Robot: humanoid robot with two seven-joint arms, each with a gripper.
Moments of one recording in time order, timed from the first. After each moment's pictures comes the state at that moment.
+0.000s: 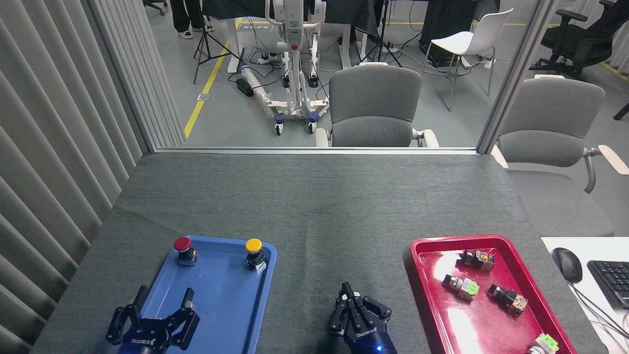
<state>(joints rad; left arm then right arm) 0.11 0.17 0.03 -1.47 -1.30 -0.16 0.31 -0.05 0.09 0.37 -1.25 1.48 0.09 -0.19</state>
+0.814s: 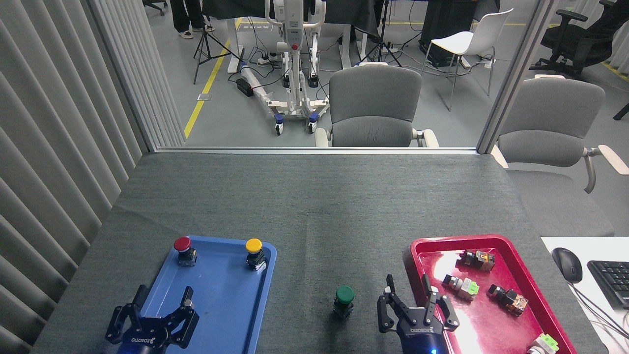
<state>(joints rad) 0.10 0.17 0.03 -1.47 -1.30 -0.15 0.31 0.08 0.03 0.17 -1.46 1.46 0.13 -0.24</state>
